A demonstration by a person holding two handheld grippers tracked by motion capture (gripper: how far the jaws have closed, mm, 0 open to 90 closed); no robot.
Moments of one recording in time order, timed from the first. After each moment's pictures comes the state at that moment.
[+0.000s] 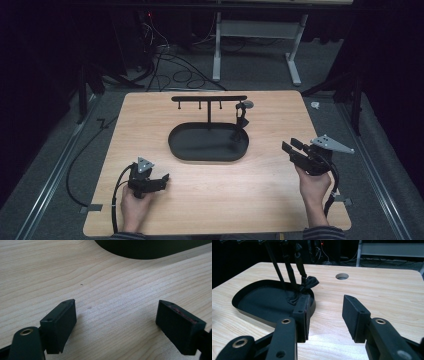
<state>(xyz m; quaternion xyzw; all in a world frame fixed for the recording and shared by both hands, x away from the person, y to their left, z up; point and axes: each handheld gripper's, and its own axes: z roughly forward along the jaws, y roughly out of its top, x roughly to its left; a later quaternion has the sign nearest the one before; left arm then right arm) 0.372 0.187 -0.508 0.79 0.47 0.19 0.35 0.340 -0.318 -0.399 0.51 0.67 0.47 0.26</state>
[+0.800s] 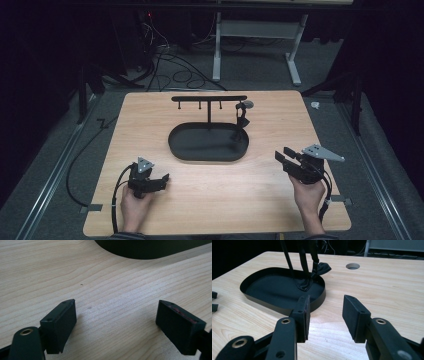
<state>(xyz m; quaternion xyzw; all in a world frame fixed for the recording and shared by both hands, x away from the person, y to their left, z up) 0.372 0.187 -0.508 0.79 0.47 0.19 0.35 0.327 -0.302 -0.417 0.50 0.69 0.46 0.24</state>
